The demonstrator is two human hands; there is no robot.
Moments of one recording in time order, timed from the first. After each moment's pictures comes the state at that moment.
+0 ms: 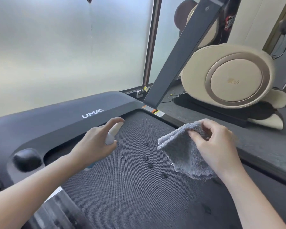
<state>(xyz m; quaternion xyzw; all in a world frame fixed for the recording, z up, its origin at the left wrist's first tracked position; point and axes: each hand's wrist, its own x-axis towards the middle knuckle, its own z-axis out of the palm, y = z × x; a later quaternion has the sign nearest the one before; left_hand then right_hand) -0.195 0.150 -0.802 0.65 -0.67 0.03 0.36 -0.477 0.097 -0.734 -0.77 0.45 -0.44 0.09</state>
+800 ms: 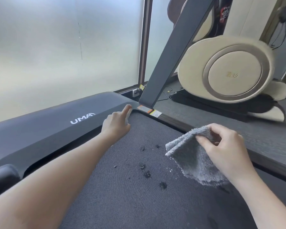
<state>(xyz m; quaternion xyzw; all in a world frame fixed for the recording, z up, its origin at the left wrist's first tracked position) -0.207 -0.002 -0.804 0.74 -0.60 0.08 0.29 -0.498 0.049 -0.751 -0.76 0.48 -0.43 0.08</state>
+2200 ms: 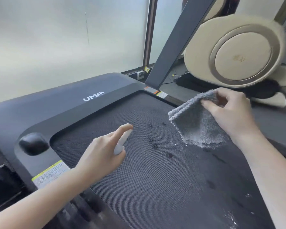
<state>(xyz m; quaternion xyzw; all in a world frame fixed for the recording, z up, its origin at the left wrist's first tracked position) -0.227 0.194 -0.838 0.65 -0.67 0.02 0.36 -0.479 0.074 -0.720 -0.76 0.47 -0.44 0.11</state>
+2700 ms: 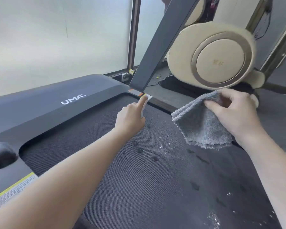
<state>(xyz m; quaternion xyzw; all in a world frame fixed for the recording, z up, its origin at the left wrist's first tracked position) -0.284 0.041 -0.807 0.67 -0.65 0.04 0.35 -0.515 0.071 -0.705 -0.74 0.52 -0.43 0.03</state>
